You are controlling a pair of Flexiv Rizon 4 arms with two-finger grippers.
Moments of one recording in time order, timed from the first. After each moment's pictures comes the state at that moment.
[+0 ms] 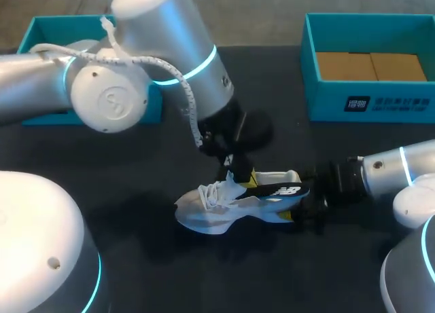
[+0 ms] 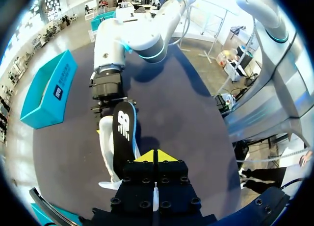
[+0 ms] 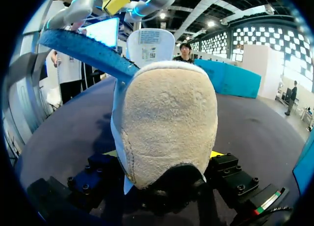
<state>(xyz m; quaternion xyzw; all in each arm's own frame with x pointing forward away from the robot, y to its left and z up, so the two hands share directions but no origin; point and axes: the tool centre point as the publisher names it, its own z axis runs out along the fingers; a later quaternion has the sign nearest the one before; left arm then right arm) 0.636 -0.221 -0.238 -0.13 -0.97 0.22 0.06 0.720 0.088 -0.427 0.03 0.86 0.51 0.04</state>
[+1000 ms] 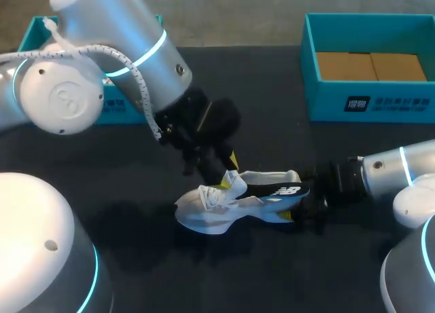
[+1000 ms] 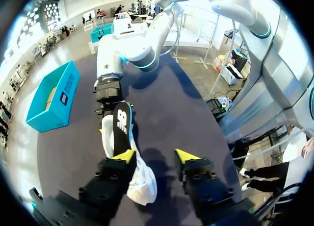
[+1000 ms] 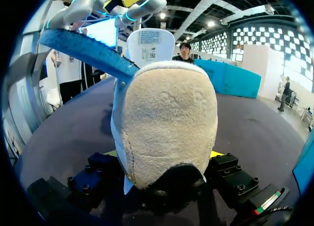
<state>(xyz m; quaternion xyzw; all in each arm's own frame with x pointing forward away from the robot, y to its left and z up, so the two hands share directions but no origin) 0.632 -0.183 -0.213 -0.14 -0.95 0.26 0.06 0.720 0.088 -0.427 0.03 0.86 0.51 0.04</state>
